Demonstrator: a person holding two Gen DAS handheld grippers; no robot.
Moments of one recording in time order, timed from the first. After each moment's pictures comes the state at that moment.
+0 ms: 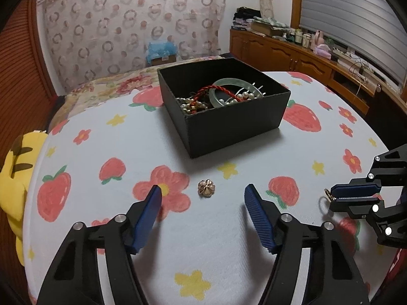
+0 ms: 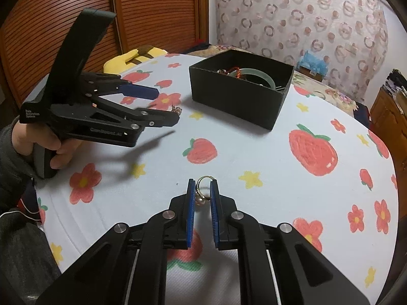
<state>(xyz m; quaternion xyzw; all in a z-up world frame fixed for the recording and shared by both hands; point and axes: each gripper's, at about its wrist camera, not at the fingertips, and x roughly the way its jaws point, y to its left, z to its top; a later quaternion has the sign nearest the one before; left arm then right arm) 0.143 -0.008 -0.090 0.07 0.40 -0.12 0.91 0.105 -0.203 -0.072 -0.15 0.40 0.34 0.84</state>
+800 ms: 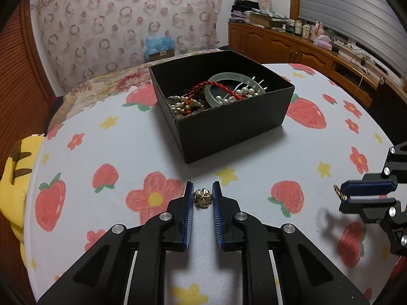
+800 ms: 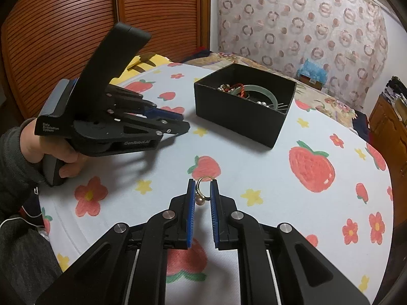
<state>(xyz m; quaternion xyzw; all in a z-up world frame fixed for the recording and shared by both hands) 0.155 -0.017 -0.093 0.08 0.42 -0.12 0.90 0.101 -0.196 -0.060 -0.15 0.38 0.34 0.85</state>
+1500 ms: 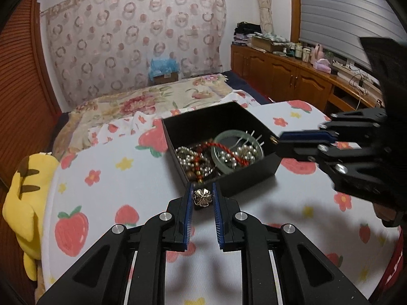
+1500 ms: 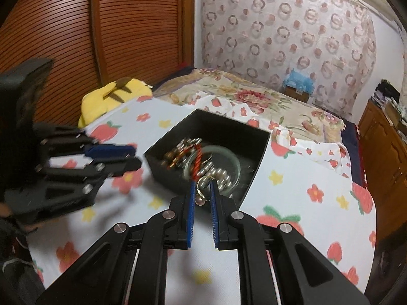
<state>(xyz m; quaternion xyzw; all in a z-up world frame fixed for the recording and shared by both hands) 0.165 -0.015 -0.039 0.06 0.36 -0.12 0.92 0.201 -0.180 -0.014 -0.14 0.36 0.31 0.87</state>
